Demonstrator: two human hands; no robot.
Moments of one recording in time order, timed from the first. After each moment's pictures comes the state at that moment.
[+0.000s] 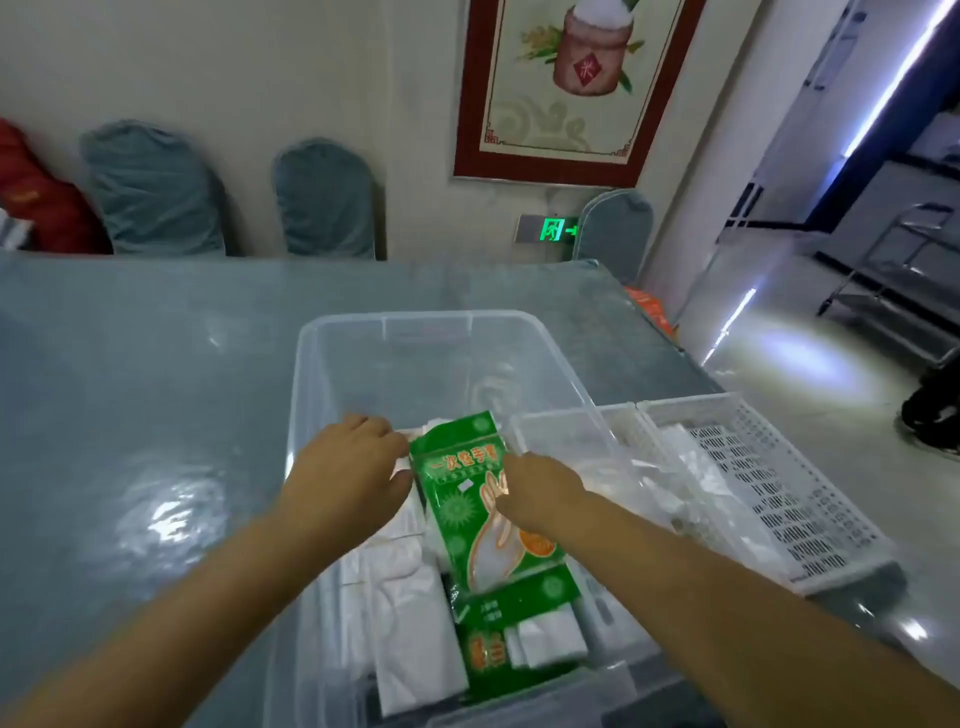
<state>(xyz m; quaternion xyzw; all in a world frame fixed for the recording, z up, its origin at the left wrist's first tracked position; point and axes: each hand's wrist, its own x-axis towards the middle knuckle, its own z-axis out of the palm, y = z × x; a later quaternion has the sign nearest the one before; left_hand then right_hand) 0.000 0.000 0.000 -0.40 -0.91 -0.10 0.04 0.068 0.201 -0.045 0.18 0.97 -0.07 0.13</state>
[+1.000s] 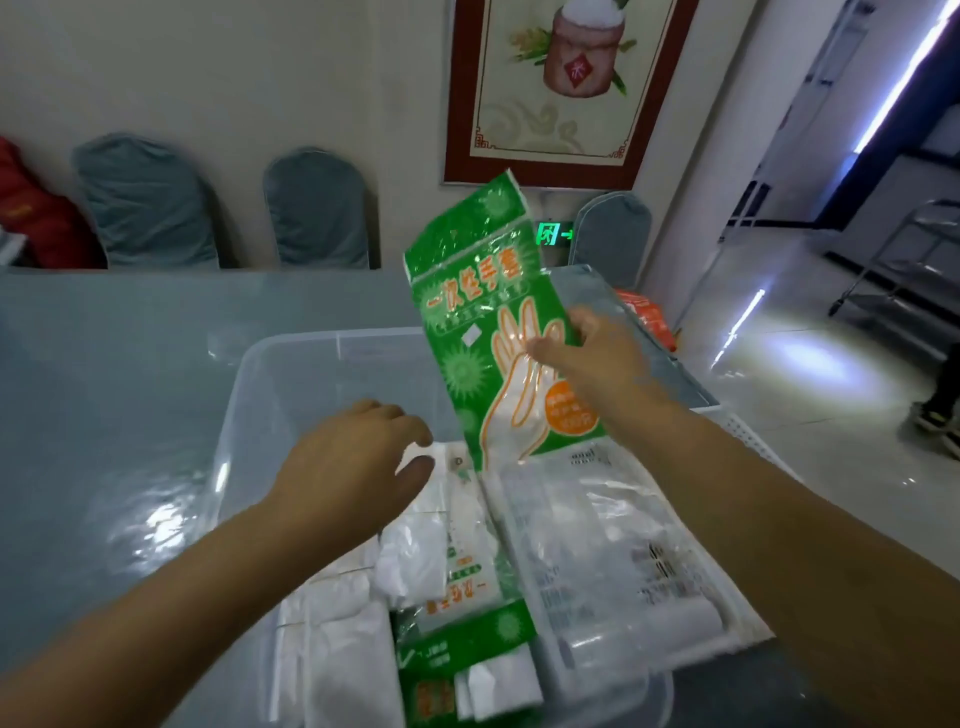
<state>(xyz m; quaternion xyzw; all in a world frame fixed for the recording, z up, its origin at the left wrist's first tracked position) 0.011 0.069 0.034 -0.42 -0.89 -0.19 0.08 0.067 0.288 0.085 0.19 0.83 -0.48 -0.21</state>
